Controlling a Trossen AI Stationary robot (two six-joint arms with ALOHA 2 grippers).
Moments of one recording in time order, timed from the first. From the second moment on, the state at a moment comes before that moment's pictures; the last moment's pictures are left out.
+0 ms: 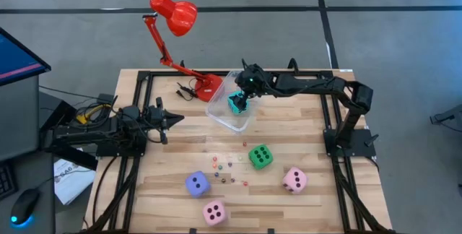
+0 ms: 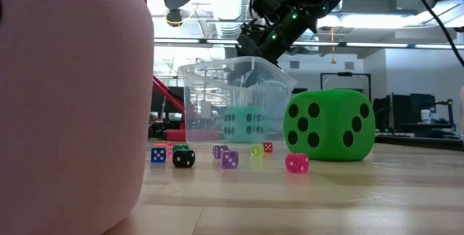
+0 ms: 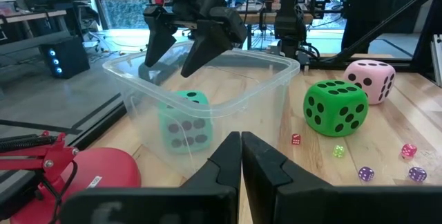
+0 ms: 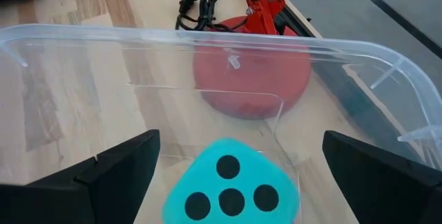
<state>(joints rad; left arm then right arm) 0.18 0.23 0.10 0.03 -0.07 0.05 -0.37 1.77 1.26 -0.18 0.05 0.05</state>
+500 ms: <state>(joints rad) 0.18 0.23 0.10 0.03 -0.07 0.05 -0.37 1.65 1.25 -0.24 0.02 -0.01</state>
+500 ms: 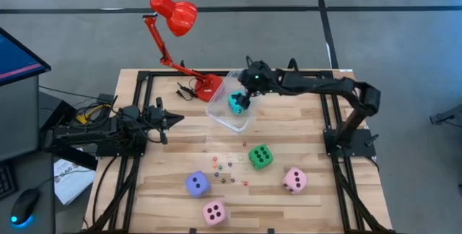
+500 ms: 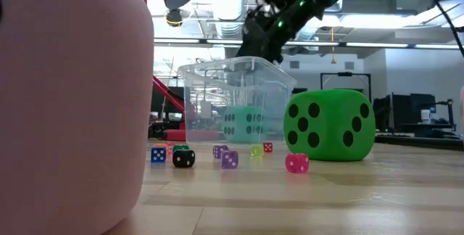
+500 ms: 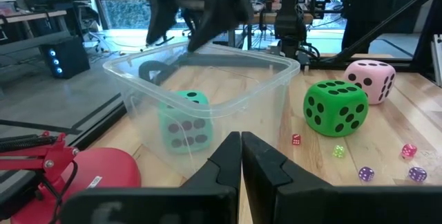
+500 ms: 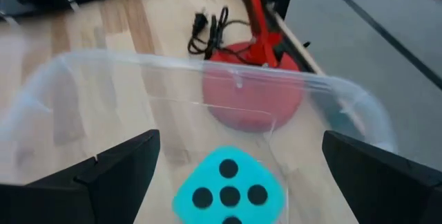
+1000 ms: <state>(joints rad) 0.18 0.23 0.10 0.03 -0.07 0.05 -0.32 1.35 1.26 -0.56 0.03 0.06</state>
